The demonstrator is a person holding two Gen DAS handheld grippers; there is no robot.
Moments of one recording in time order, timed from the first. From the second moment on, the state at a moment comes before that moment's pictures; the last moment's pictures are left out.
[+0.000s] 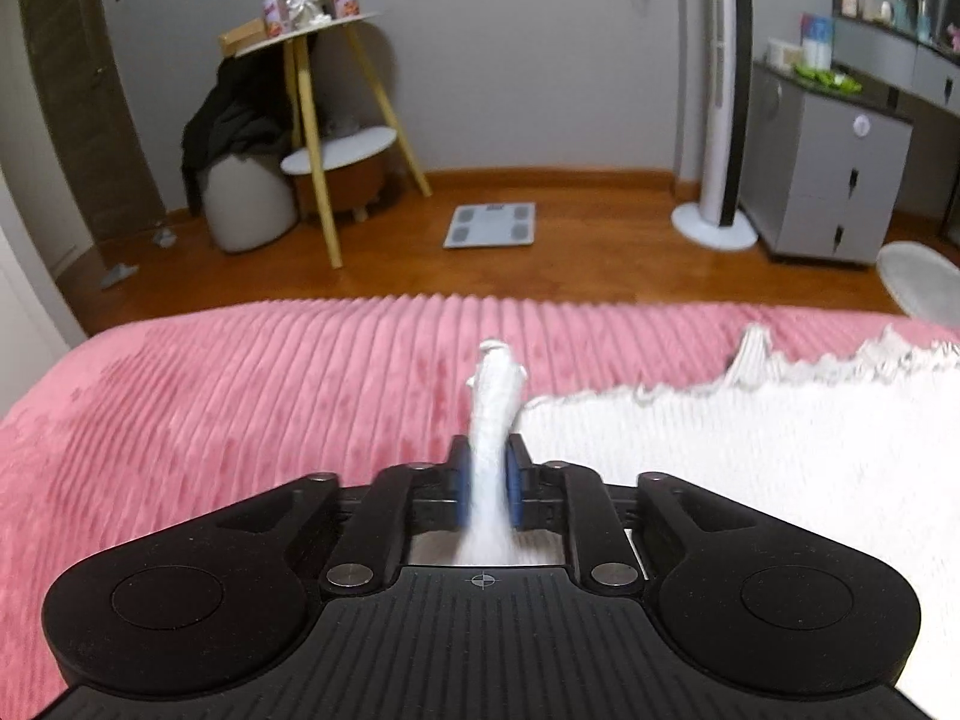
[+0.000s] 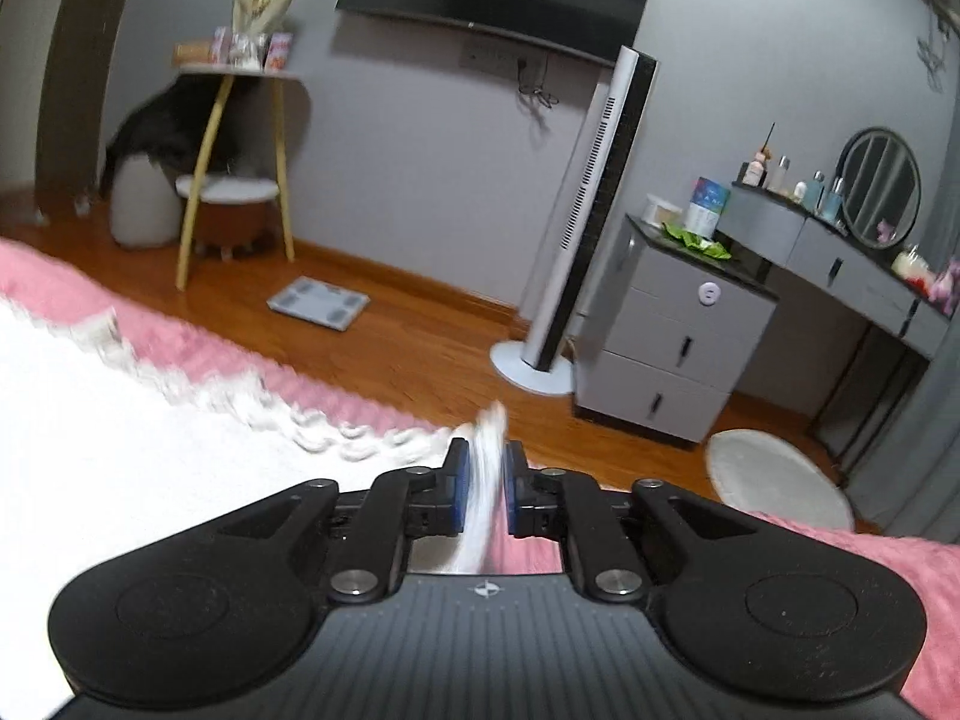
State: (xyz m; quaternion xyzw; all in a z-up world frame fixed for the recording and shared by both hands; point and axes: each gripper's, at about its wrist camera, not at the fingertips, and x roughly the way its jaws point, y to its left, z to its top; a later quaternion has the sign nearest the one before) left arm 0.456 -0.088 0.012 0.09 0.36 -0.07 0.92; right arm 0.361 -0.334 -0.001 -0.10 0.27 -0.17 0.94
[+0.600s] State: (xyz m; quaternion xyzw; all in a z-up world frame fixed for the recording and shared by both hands) left arm 0.303 0.009 -0.009 -0.13 0.43 -0.08 0.89; right arm 0.121 -0.360 -0.030 0.34 0.24 -0.15 0.90
